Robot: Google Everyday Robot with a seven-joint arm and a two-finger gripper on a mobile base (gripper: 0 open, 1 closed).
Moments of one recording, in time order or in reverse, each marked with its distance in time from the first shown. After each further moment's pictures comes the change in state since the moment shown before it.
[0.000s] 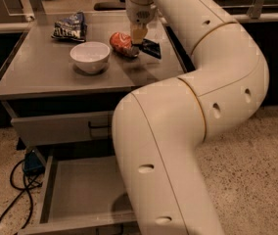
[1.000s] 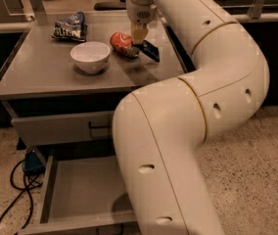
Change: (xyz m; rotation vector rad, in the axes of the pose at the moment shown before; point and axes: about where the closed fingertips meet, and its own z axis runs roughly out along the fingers) arm 0.000 0.000 0.000 0.000 0.000 0.000
